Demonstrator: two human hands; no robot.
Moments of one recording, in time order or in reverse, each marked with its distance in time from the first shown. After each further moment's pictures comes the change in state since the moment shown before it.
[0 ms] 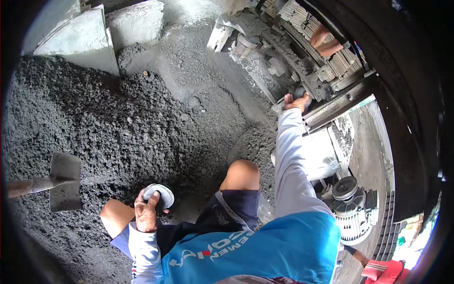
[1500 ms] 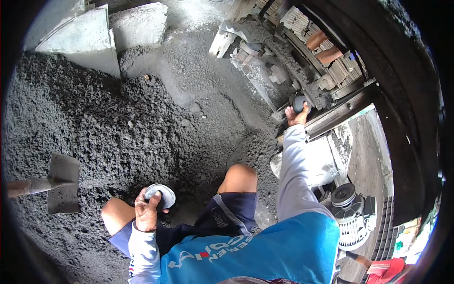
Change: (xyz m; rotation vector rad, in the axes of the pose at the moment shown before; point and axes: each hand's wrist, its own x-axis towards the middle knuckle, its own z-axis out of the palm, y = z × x) left_hand 0.020 0.002 0.002 0.009 -0.043 0.061; right_hand 0.051 0.000 -0.040 -0.188 -0.354 0.035
